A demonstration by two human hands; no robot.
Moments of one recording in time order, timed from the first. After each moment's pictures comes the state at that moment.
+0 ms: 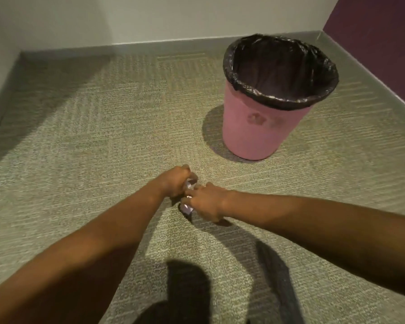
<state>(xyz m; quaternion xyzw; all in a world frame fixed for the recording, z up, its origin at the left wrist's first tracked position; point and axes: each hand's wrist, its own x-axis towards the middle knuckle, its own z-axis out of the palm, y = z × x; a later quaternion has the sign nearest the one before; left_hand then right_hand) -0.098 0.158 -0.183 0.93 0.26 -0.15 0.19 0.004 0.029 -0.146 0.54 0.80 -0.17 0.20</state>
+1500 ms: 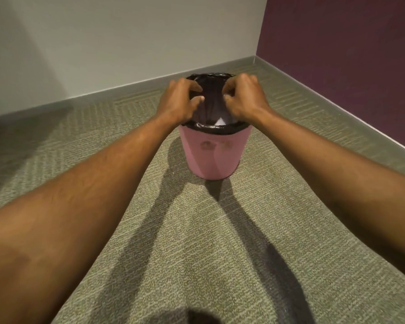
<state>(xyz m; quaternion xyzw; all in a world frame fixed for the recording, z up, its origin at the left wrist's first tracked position) 0.078 0.181 0.040 0.91 0.26 0.28 0.19 0.189 0.050 0.057 0.85 0.43 0.08 -0.30</state>
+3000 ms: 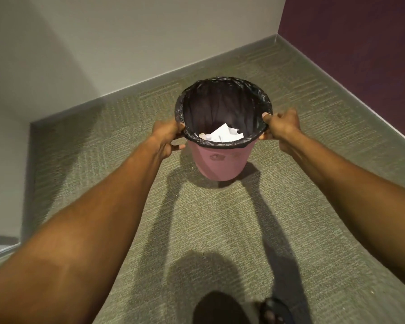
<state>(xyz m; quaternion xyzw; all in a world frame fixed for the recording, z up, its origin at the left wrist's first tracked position) 0.024 0.168 0.122 0.54 0.54 0.17 0.62 0.228 0.002 0.102 0.79 0.08 -0.25 -0.55</state>
